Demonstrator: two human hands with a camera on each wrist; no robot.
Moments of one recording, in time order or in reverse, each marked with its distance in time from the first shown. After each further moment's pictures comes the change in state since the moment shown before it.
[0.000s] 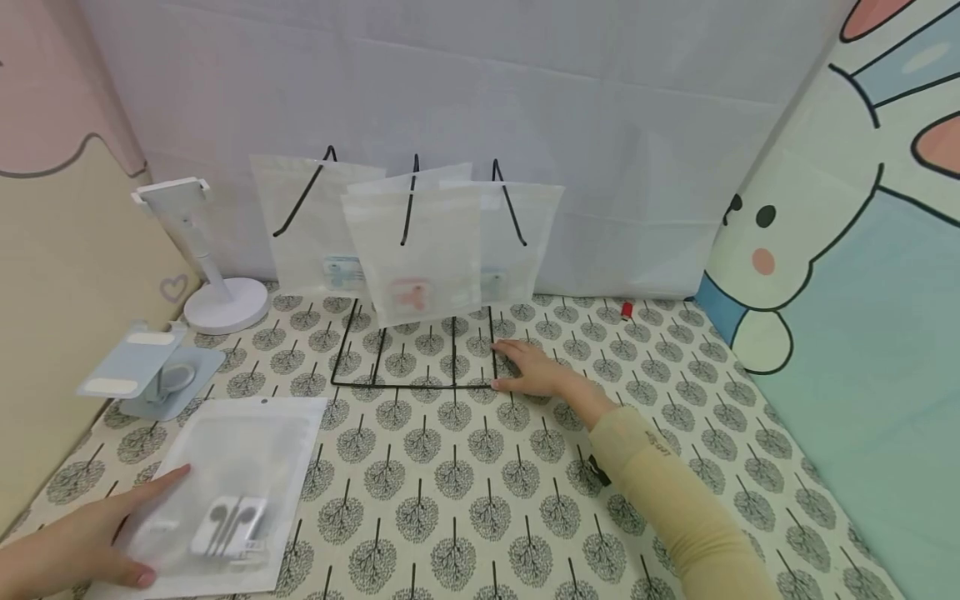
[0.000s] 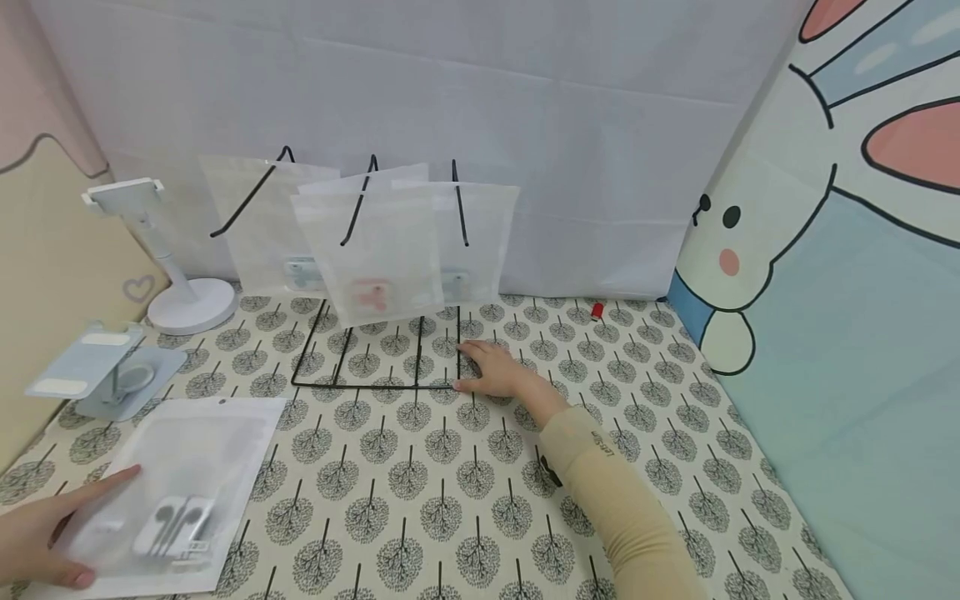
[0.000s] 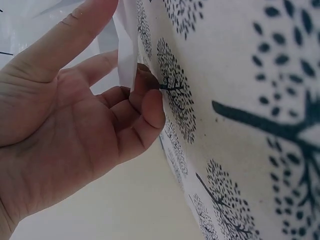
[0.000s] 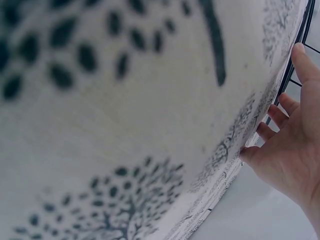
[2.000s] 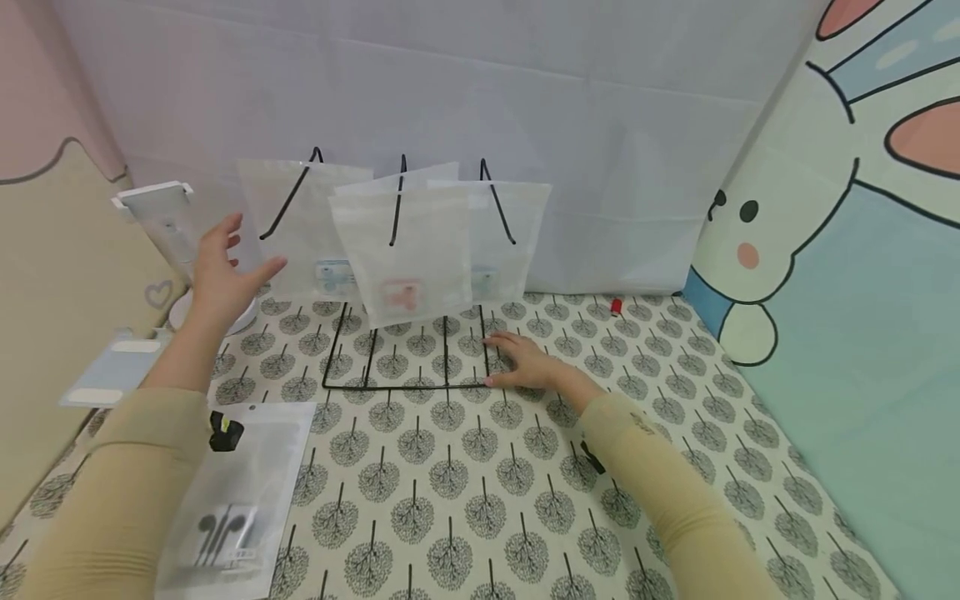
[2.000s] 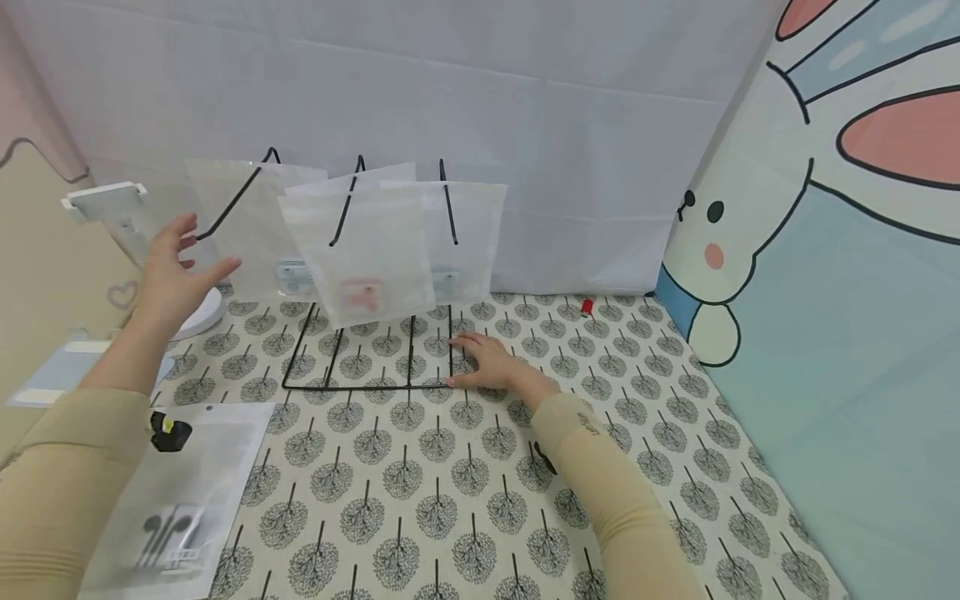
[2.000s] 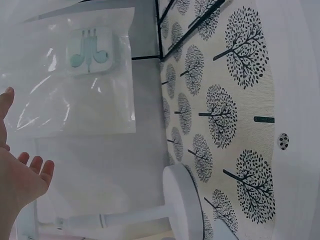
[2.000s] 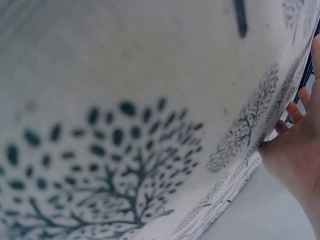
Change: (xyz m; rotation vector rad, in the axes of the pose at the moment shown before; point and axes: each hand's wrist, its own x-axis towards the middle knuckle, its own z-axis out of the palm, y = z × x) left_hand 0.254 0.080 -0.115 -0.422 0.743 -0.147; right_hand 0.010 0.014 0.001 0.078 0.022 0.008
